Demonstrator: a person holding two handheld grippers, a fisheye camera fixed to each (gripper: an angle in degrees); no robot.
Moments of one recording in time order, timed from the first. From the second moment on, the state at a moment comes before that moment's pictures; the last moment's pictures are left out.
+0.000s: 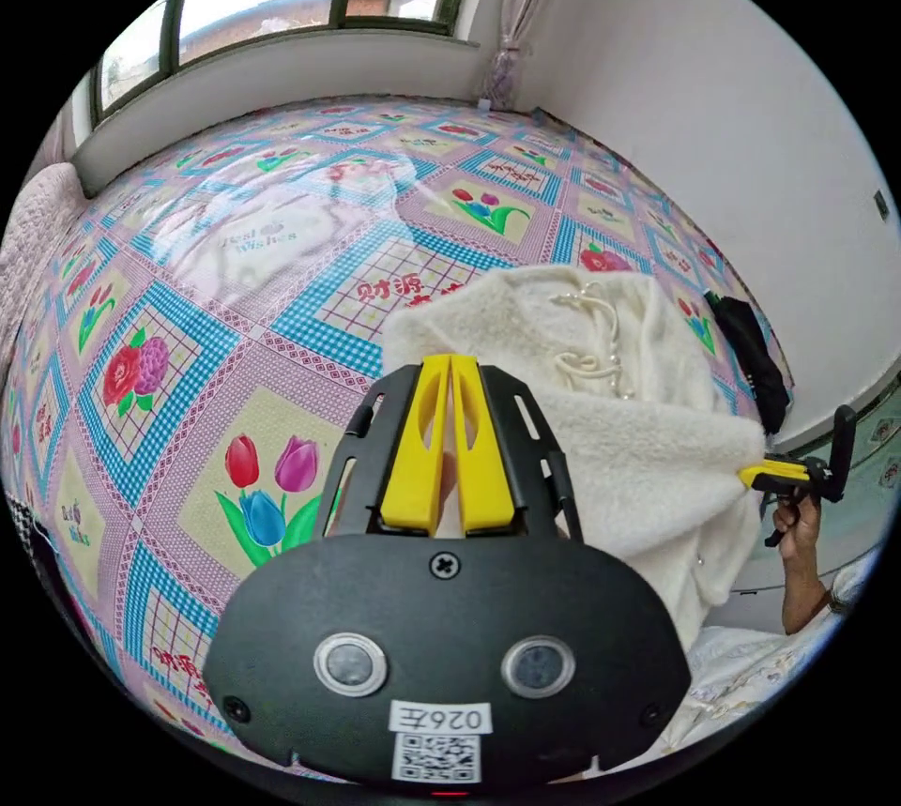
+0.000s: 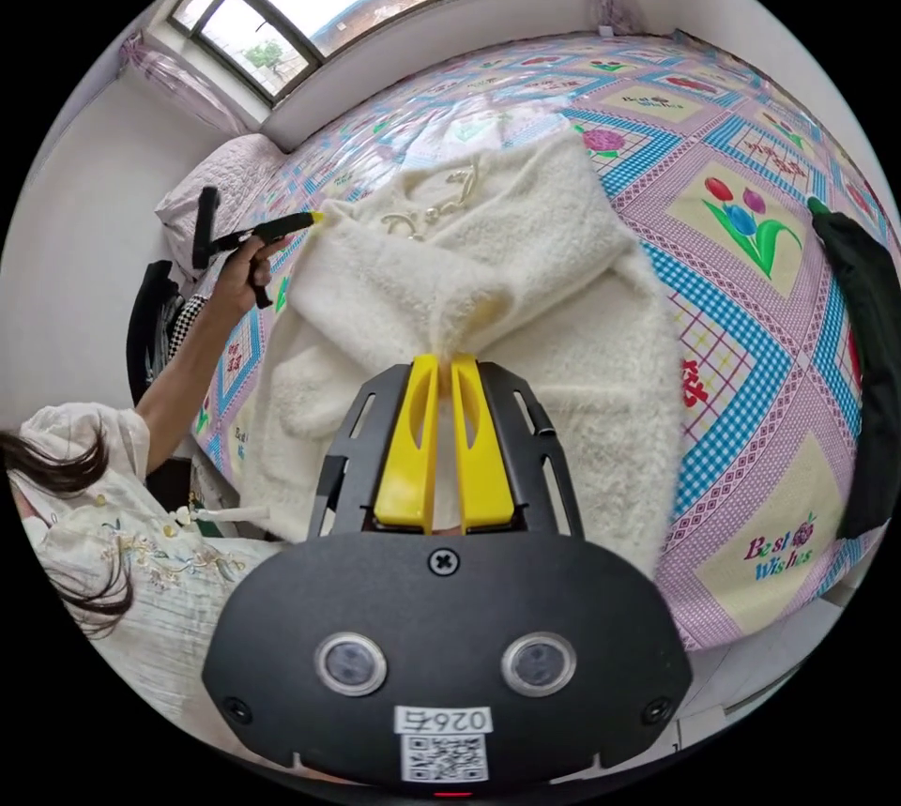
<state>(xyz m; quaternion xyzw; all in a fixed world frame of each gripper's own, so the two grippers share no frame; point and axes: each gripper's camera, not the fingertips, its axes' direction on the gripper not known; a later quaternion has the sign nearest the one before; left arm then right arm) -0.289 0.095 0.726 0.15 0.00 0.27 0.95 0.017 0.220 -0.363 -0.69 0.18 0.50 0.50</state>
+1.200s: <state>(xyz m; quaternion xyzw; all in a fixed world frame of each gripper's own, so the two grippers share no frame) -0.336 0.193 0.765 0.20 -0.13 0.27 0.93 -0.067 0.292 -0.342 -0.66 0.16 0.56 0.48</state>
